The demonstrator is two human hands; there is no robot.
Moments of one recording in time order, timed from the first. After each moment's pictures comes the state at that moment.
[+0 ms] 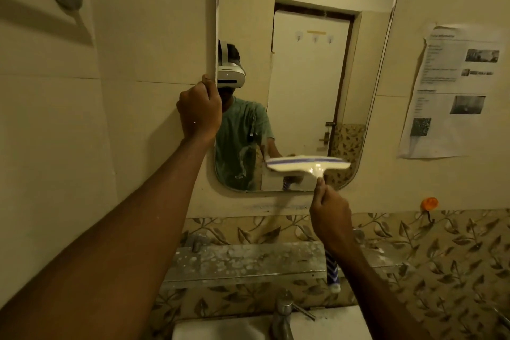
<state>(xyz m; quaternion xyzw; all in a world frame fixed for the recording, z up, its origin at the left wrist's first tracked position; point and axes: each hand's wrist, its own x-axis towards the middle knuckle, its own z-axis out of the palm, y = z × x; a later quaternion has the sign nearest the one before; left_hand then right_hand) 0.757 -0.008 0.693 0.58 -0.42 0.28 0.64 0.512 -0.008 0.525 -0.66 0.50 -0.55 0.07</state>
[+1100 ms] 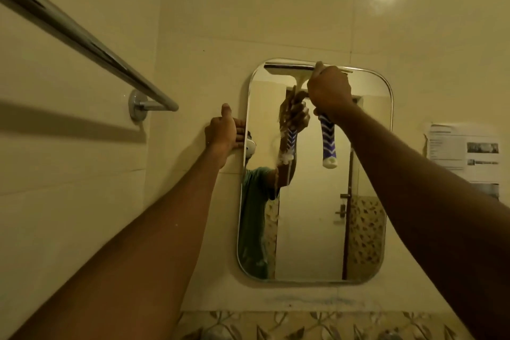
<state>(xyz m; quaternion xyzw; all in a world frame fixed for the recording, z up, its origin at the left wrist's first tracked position) 0.775 0.008 0.822 0.45 -0.46 -0.16 0.75 0.585 -0.012 0.910 -0.66 0.39 -0.64 0.00</state>
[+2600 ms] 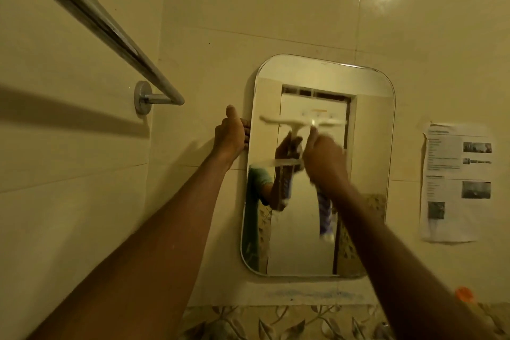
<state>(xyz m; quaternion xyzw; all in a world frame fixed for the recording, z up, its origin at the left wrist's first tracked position) 0.776 0.009 0.807 0.44 -0.50 -0.18 0.72 0.594 -0.009 0.776 -0.70 0.39 -0.60 0.02</state>
